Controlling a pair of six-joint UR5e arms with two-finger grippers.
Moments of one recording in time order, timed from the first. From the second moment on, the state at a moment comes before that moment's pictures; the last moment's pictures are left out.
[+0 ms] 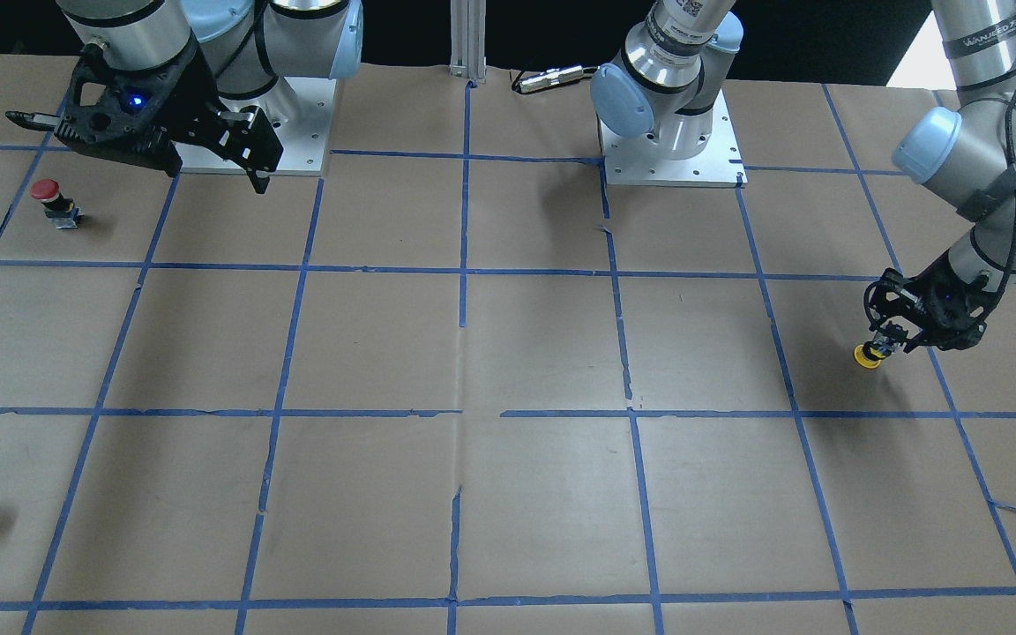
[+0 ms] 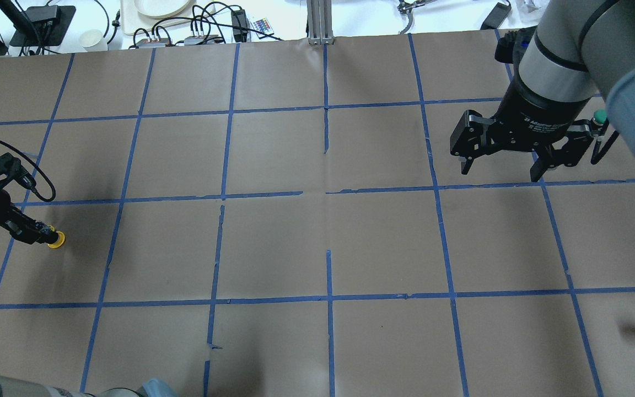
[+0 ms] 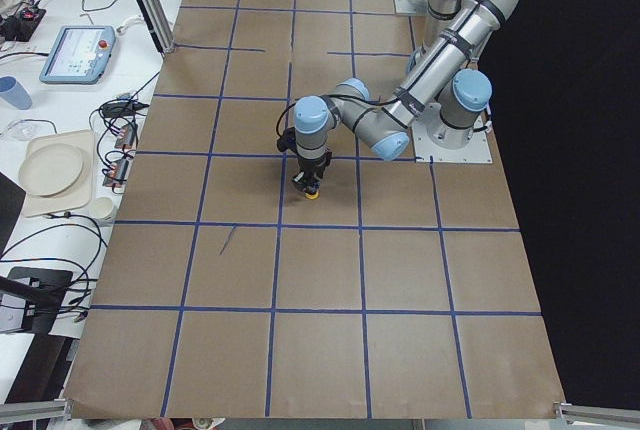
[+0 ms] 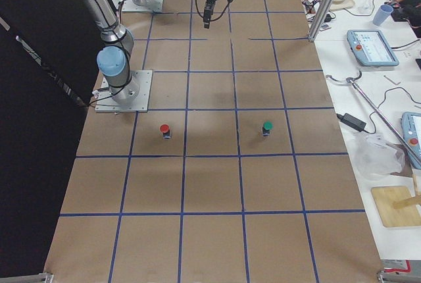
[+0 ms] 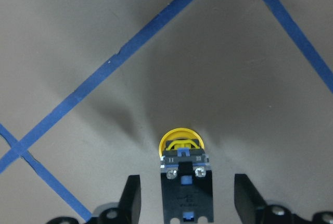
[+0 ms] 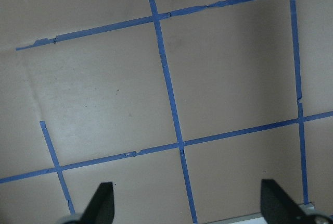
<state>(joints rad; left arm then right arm) -0.85 -1.81 -2.02 -0.89 1.60 1.42 1.57 -1.69 1.69 -1.50 -1.58 0.19</state>
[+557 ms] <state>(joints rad) -0.86 -1.76 -2.01 -0.94 1.56 1.41 1.57 -1.69 1.68 -1.50 -1.57 0.18</state>
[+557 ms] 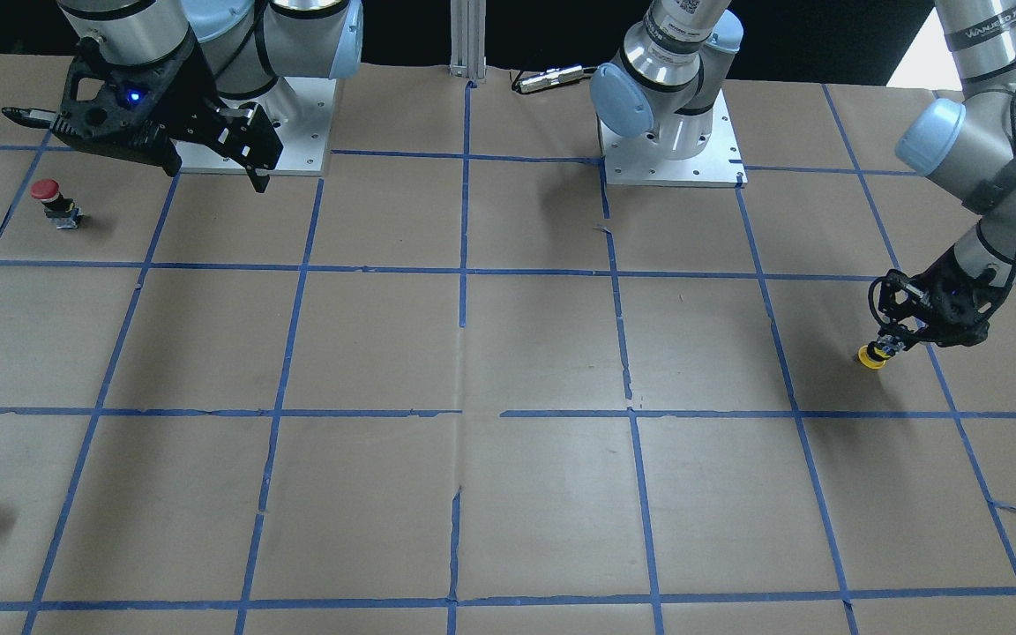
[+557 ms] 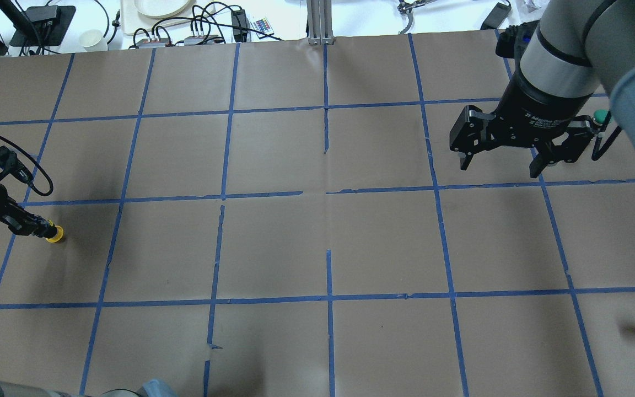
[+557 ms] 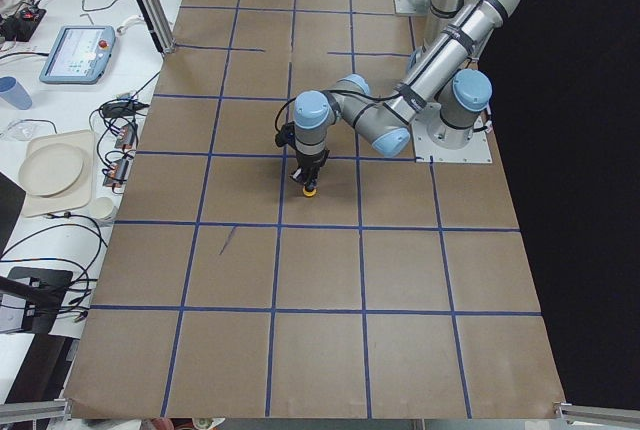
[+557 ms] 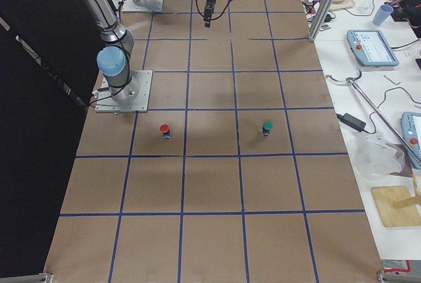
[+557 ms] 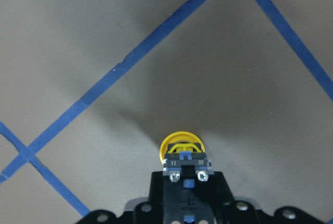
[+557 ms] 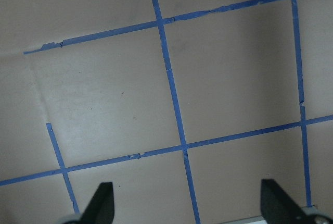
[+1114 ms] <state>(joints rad) -0.99 -1.54 -2.00 -1.41 1.27 1.17 1.53 -1.68 1.66 -1.48 -1.44 0.23</state>
